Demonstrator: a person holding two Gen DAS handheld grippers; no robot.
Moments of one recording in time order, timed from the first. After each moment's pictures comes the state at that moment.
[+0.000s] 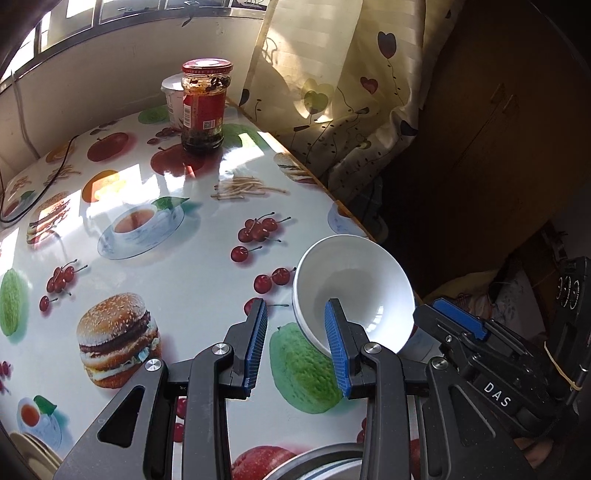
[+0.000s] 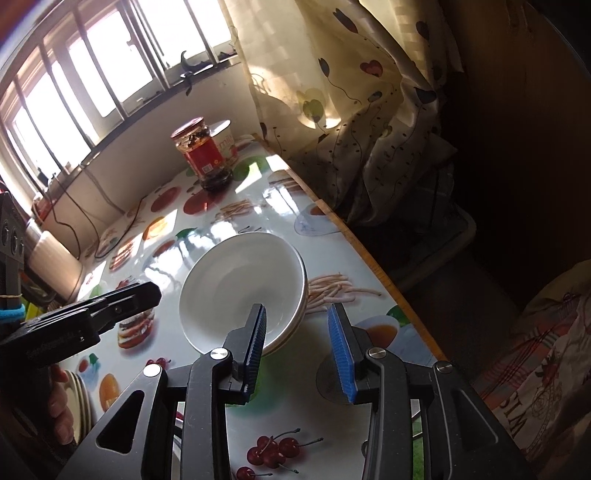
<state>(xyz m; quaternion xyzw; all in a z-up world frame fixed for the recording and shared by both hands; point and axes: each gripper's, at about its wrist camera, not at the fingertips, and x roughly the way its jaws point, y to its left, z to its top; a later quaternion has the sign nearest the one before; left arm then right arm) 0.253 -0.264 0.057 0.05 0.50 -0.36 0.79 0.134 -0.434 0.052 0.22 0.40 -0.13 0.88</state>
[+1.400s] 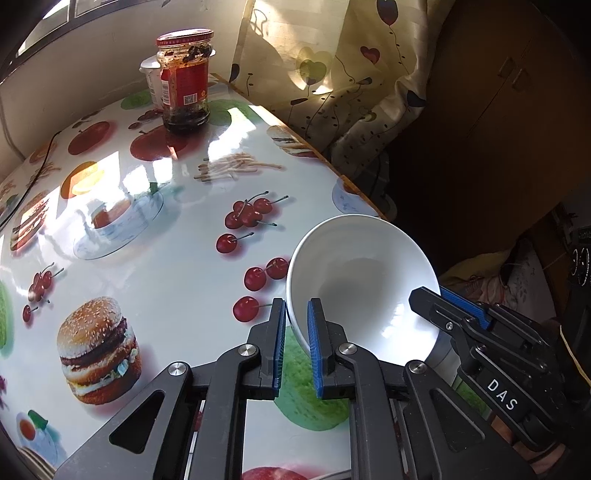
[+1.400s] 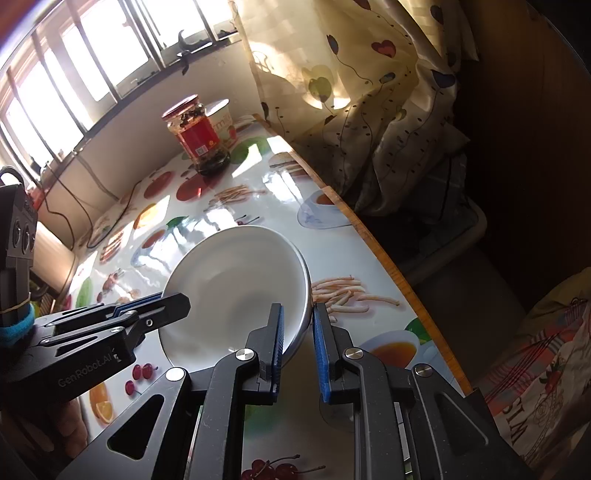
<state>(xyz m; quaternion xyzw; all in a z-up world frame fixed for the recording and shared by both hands) 0.261 -0.290 0.027 0.08 0.52 -0.35 0.77 0.164 -0.438 0.032 0.21 0.43 -0.11 0.87</state>
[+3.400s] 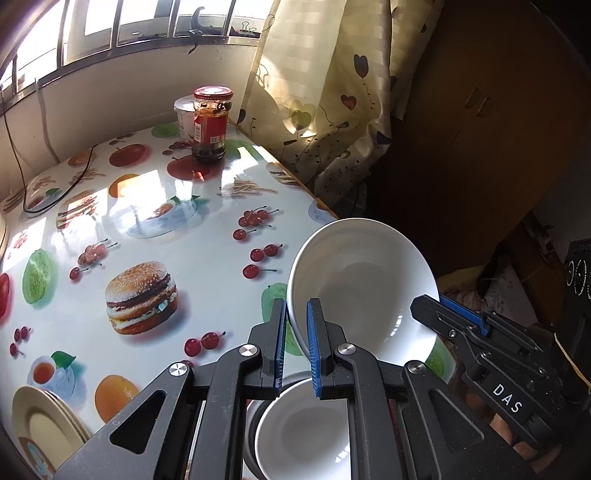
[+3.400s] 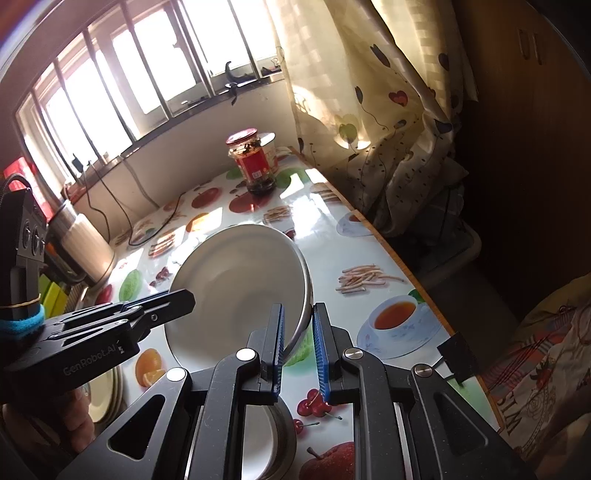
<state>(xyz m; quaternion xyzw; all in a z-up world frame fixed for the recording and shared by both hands) 0.189 -0.215 0.099 0.04 0.46 -0.37 0.81 0.089 -0.371 0.104 0.18 0.38 -0.10 0.90</state>
